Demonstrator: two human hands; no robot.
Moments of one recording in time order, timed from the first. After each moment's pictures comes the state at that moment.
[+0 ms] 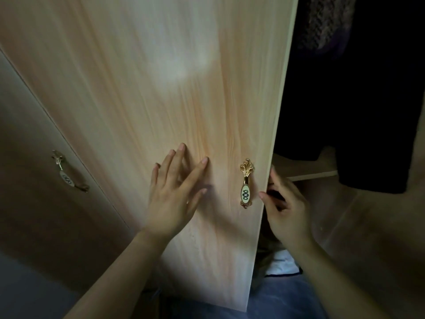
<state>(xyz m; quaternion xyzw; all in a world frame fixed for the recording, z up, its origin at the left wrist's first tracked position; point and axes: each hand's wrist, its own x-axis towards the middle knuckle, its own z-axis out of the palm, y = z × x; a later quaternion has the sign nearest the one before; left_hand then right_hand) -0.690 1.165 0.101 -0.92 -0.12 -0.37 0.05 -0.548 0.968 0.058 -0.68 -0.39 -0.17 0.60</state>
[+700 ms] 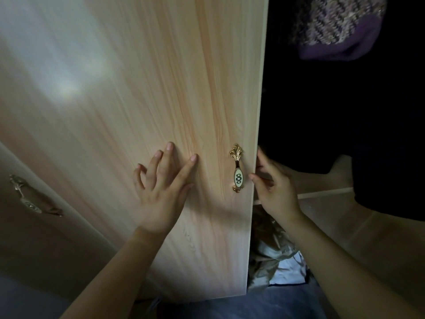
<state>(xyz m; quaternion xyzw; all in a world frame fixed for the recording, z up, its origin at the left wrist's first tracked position) -0.618 1.213 0.085 -0.86 -0.18 -0.43 0.21 -0.446 1.029 0.065 -0.69 -0.42 -0.12 0.57</state>
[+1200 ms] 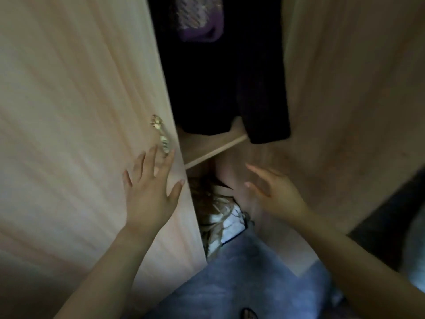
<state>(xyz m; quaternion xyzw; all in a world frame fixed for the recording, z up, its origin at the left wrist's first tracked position) -0.638 1.102 0.093 -0.96 -0.05 -0.26 -0.06 -0.577 0.837 0.068 -0.90 -0.25 -0.11 0.34</state>
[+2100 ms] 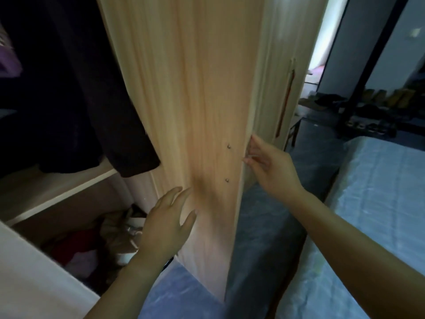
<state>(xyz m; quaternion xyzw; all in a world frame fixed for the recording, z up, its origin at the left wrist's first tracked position) -0.542 0.736 0.062 -0.96 0.09 -0.15 -0.24 -0.483 0.493 0.134 -0.84 -0.22 -0.25 0.43</state>
